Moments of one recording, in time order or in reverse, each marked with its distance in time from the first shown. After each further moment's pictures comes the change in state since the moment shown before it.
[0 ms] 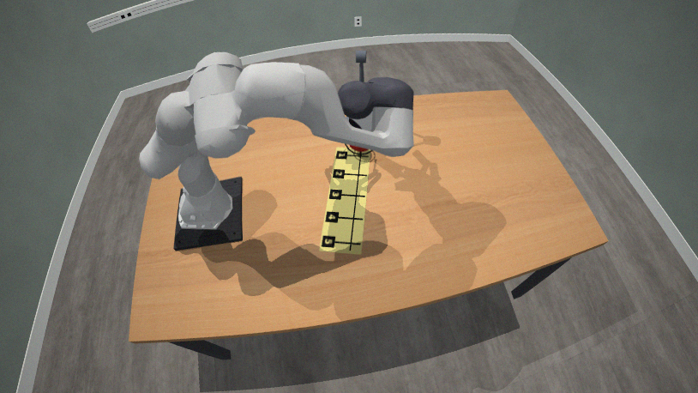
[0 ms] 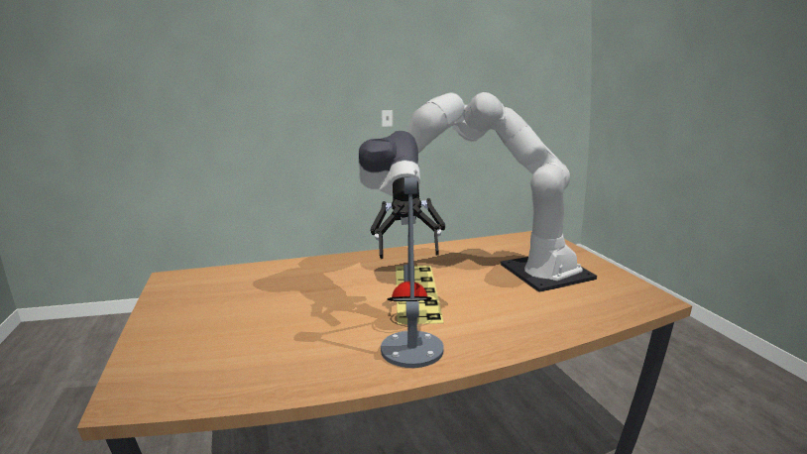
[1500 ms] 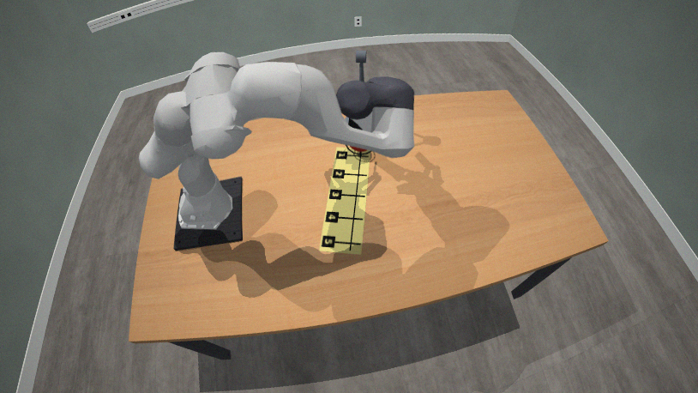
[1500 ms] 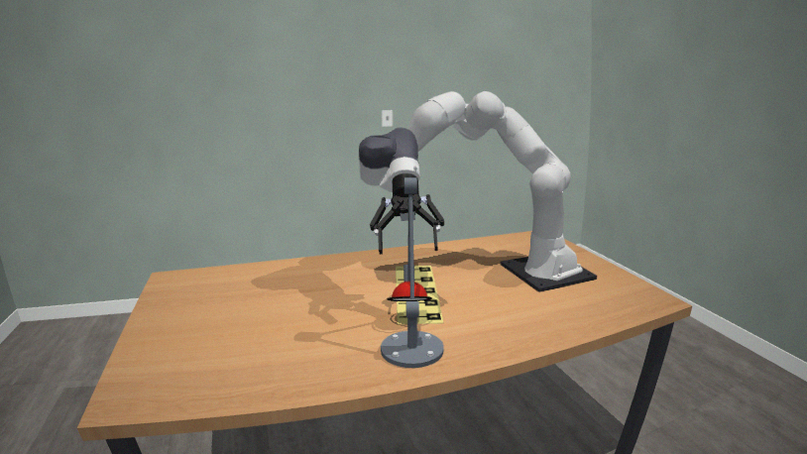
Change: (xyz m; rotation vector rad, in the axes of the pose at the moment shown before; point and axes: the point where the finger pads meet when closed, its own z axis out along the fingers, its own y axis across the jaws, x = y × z) arm 0.000 -0.002 -0.014 0.006 -0.002 0.002
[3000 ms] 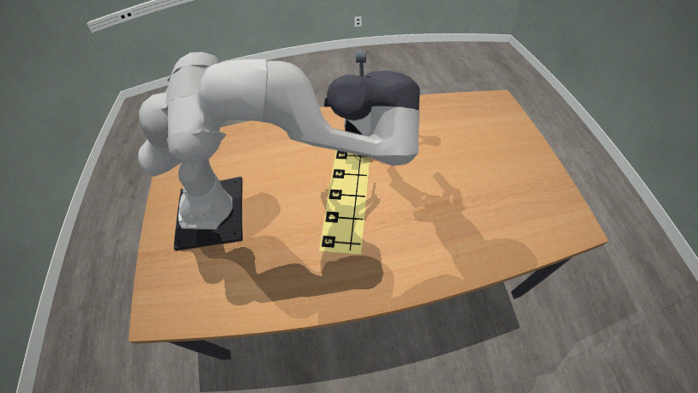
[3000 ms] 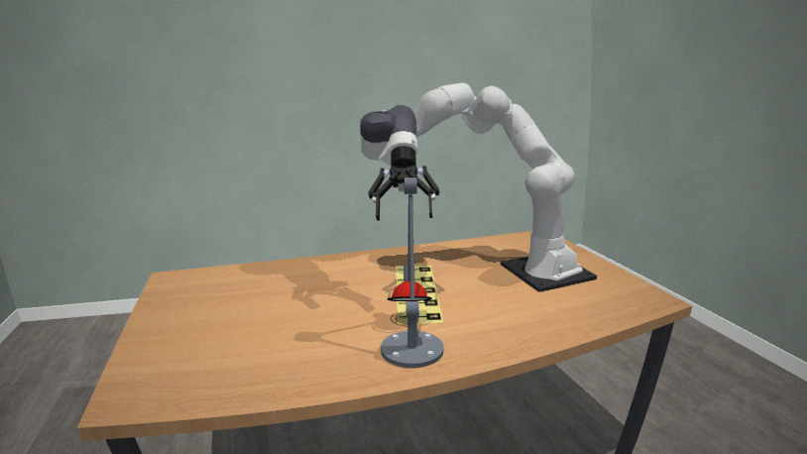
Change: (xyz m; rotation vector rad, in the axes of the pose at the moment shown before) arm 0.005 -0.007 -0.106 0.025 -0.005 0.009
